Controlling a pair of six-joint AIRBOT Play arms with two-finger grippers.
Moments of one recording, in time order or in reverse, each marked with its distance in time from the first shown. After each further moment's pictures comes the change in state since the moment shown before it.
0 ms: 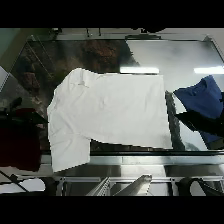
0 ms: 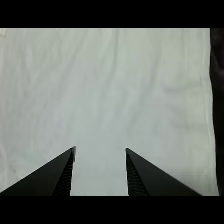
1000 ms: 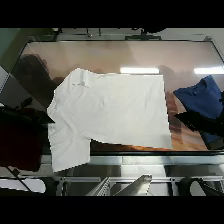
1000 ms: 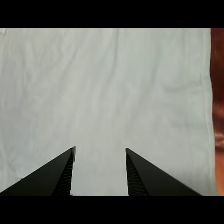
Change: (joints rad) left arm -0.144 -0.156 0.032 0.040 0.066 -0.059; right arm 0.000 0.000 0.000 -0.001 0.004 -0.003
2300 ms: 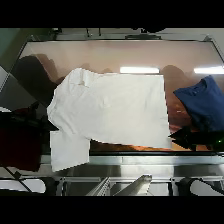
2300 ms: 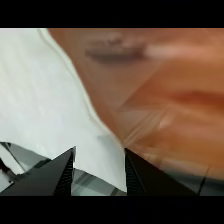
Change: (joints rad) left arm -0.002 0.034 -0.132 -0.082 0.062 0.129; right arm -0.126 -0.486 -0.034 -0.198 0.083 0.028
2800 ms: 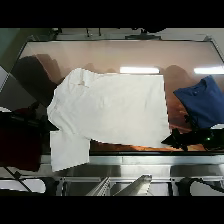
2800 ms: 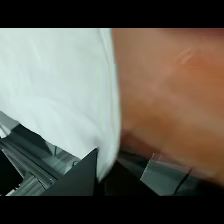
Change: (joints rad) left arm 0.000 0.000 0.002 -0.015 -0.026 0.000; right arm 0.156 -0.090 0.015 -0.015 0.002 -0.040
